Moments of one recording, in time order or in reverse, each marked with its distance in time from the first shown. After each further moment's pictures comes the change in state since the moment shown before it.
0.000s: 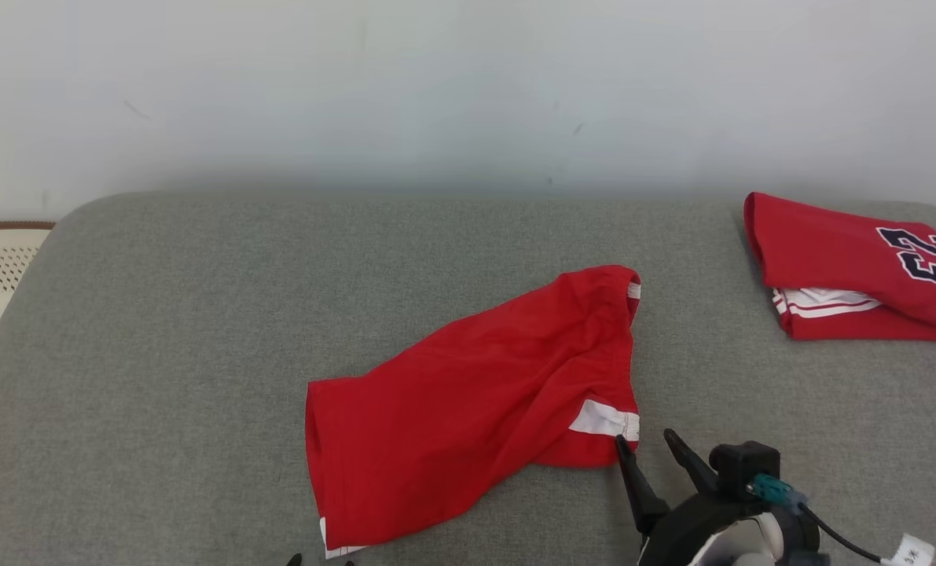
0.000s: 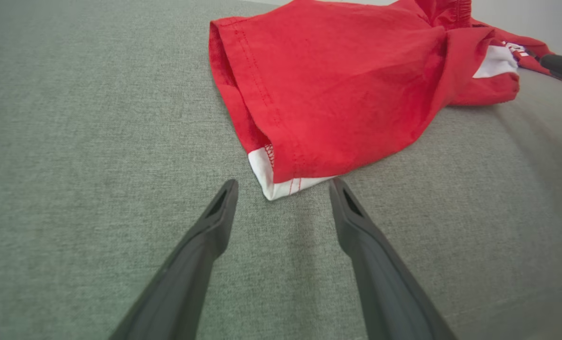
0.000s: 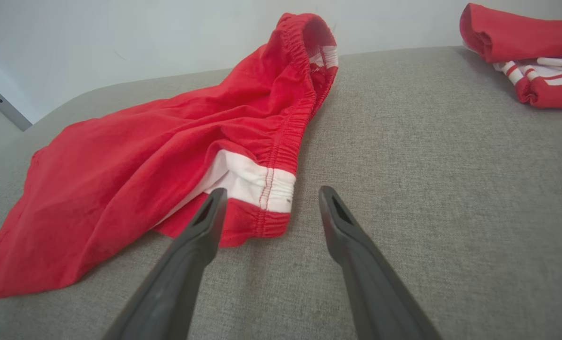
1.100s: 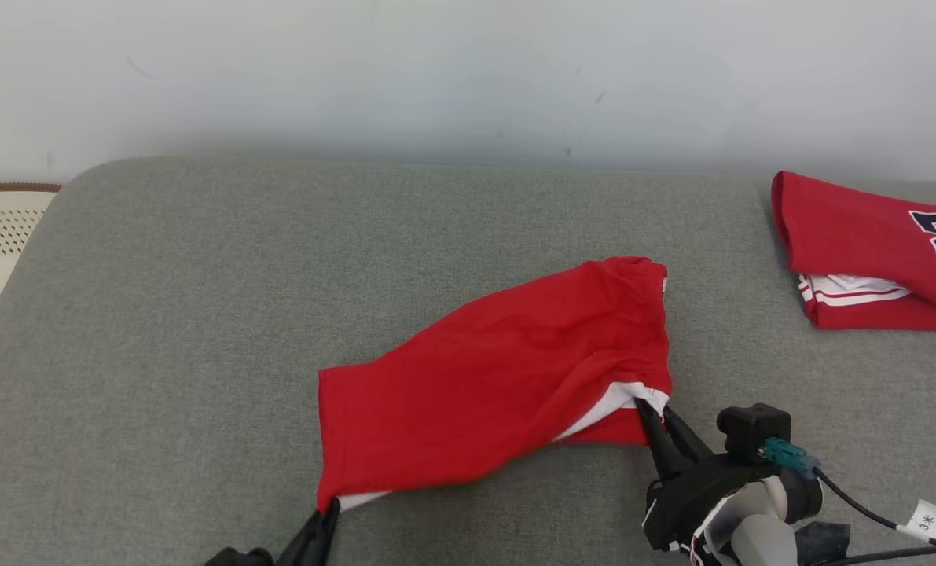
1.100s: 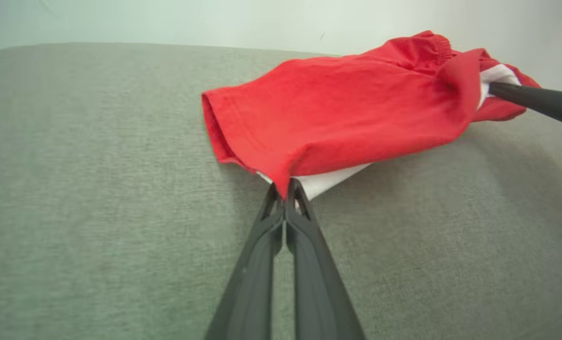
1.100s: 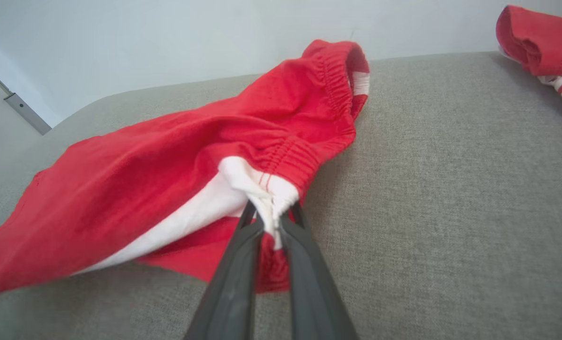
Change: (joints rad) left arm -0.053 0.026 -0.056 -0.087 -0.001 -0.018 0.000; right arm -0.140 -0.051 0.149 0.113 0.161 0.000 -0.062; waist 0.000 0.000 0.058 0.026
